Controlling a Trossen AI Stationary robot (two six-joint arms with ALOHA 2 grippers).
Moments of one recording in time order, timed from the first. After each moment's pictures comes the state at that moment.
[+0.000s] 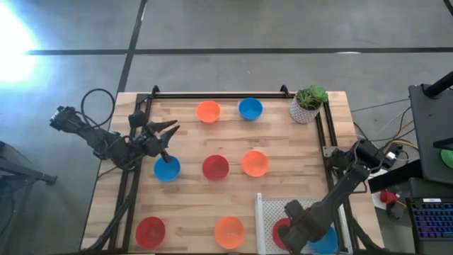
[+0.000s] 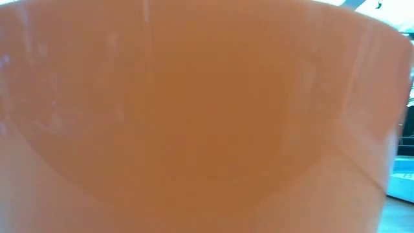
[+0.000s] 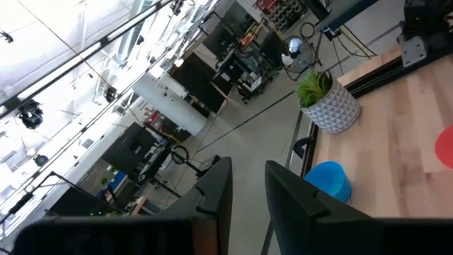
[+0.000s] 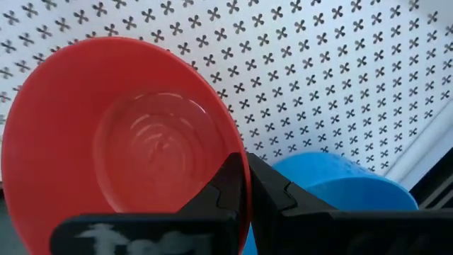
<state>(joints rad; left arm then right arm) -0.52 0.80 0.88 -0.06 -1.14 0.77 0.87 1.85 1.35 -1.06 -0.13 2.01</state>
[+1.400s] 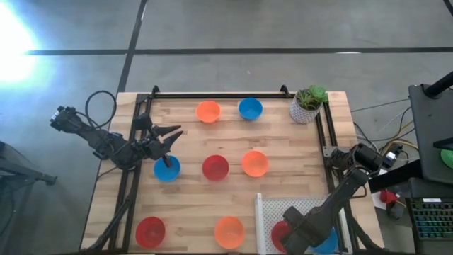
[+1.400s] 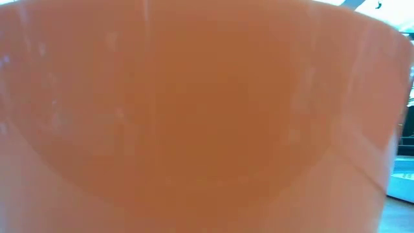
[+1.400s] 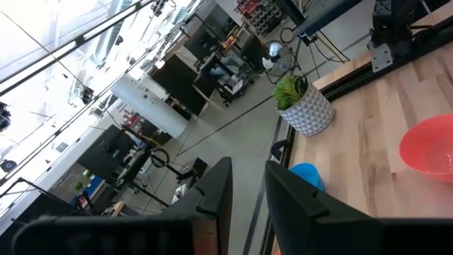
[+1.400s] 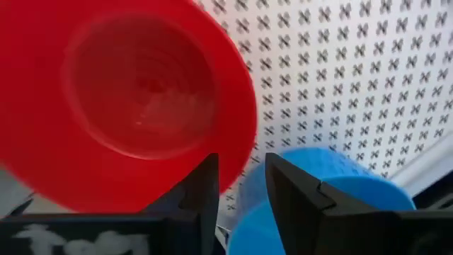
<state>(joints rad) -0.51 0.82 0.88 -0.14 -1.08 0.67 0.88 1.89 1.38 -1.04 -0.16 1.82</state>
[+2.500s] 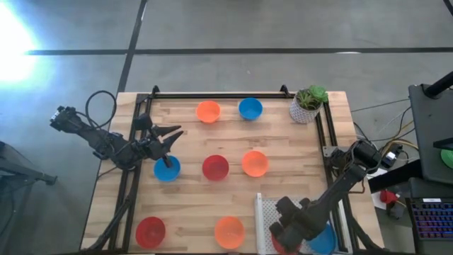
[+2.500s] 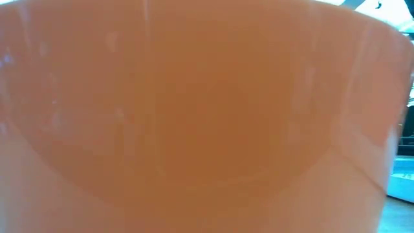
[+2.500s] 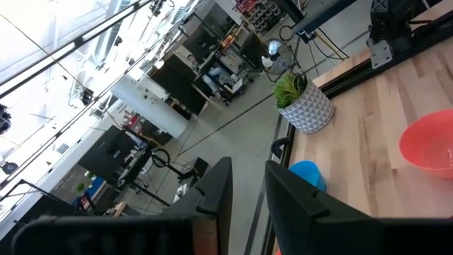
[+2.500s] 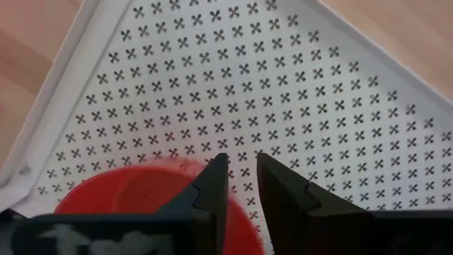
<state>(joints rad) -0.51 0.82 0.88 -0.15 -1.08 0.68 0.83 1.86 1.34 -1.01 0.11 1.83</state>
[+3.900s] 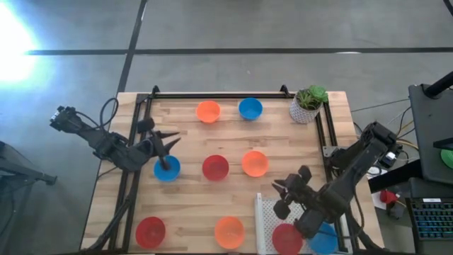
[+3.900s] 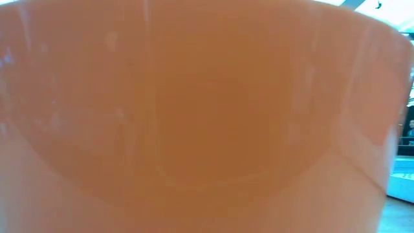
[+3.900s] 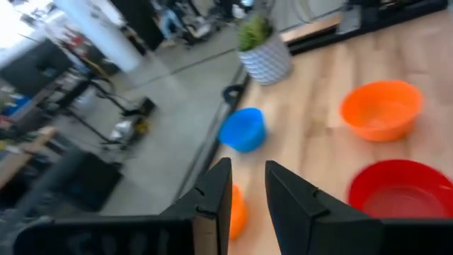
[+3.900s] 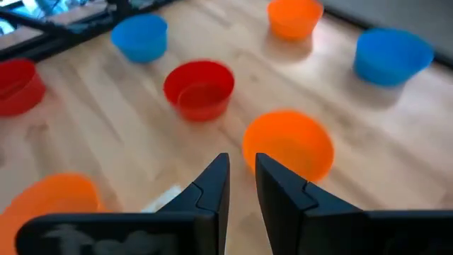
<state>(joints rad) -0.51 0.82 0.88 -0.62 -1.00 -0.01 0.81 1.57 1.33 -1.13 0.95 1.46</state>
